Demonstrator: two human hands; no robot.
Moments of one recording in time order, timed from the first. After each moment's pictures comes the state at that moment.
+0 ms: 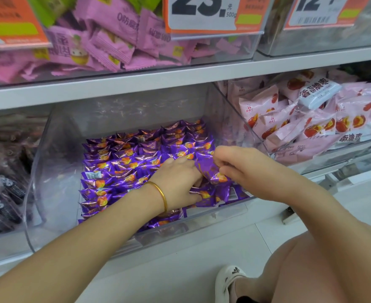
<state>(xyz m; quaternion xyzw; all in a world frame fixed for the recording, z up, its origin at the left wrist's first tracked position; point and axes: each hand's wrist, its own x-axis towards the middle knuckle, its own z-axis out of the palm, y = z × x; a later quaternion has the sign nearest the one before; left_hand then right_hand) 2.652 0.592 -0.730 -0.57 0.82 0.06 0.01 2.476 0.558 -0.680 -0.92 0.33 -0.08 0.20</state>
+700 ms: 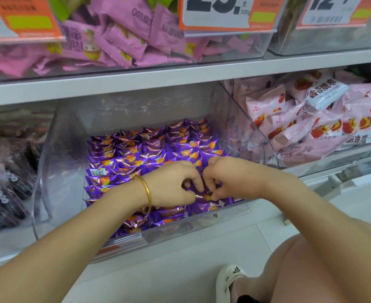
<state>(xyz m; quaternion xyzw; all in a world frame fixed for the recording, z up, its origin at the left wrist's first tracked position) 2.674 0.605 -0.721 -0.55 0.77 0.29 -0.13 2.514 0.552 -0.690 -0.93 0.30 0.17 0.14</state>
